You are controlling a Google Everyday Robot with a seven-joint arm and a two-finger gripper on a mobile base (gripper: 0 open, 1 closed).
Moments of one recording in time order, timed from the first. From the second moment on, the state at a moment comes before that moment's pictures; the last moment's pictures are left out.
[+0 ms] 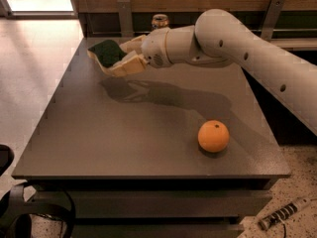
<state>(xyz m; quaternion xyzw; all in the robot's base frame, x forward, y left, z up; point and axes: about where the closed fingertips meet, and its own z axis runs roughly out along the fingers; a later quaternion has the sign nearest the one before) 0.663 0.088 0.916 -0.53 0.61 0.27 0.52</state>
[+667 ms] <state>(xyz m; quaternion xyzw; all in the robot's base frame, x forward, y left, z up) 0.653 0.068 0.951 -0.55 0.61 0.23 0.52</state>
